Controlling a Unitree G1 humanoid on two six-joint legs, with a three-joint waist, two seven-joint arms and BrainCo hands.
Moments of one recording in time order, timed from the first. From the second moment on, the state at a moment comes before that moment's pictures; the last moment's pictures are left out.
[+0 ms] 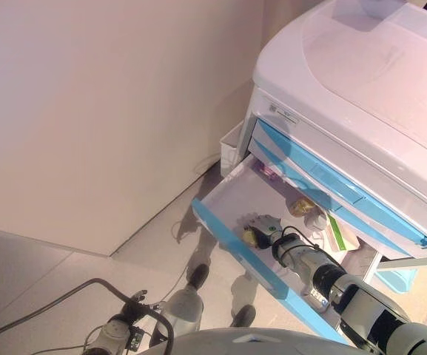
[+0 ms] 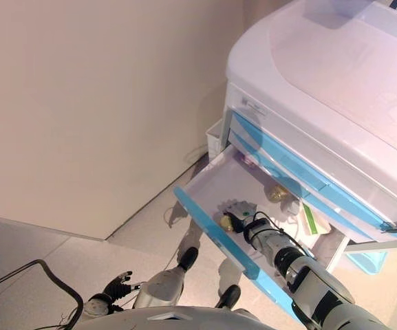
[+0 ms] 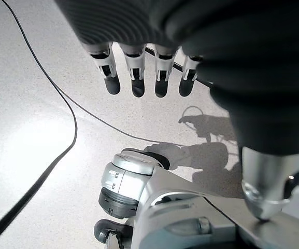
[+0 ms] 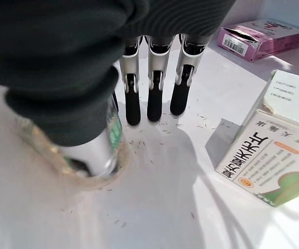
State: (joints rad) left arm 0.02 0.31 -0.32 1.16 -0.08 -0.16 0.03; right arm -0.44 -0.33 0.78 0.94 -0.95 -0.09 -0.23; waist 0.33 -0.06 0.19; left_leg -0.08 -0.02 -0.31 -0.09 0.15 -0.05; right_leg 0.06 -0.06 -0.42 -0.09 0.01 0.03
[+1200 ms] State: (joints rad) left arm 0.02 0.31 -0.32 1.16 -0.08 -0.16 0.03; right arm -0.44 -0.33 0.79 0.94 -0.97 -0.09 -0.23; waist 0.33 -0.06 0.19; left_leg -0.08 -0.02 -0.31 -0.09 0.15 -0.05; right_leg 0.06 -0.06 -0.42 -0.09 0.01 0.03
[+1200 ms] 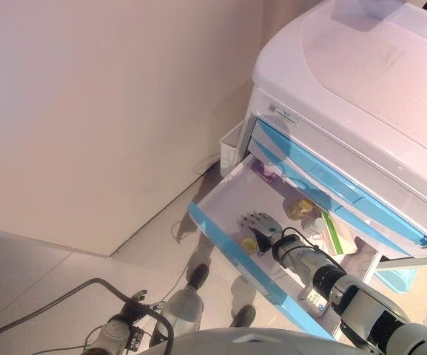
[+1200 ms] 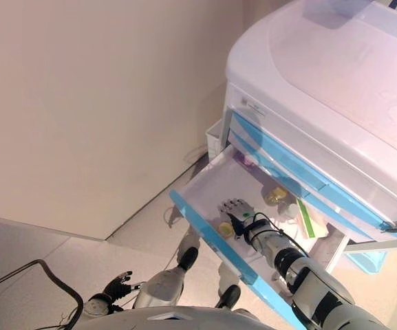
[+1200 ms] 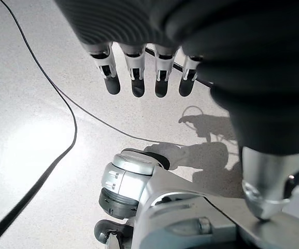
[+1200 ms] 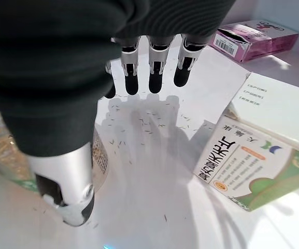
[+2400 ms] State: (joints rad) left arm 0.02 0.31 -0.32 1.16 -0.08 -0.16 0.03; right arm -0.44 -0.33 0.81 0.92 -0.97 -0.20 -0.19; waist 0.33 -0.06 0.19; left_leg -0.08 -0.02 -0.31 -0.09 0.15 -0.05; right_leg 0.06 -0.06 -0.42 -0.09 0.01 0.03
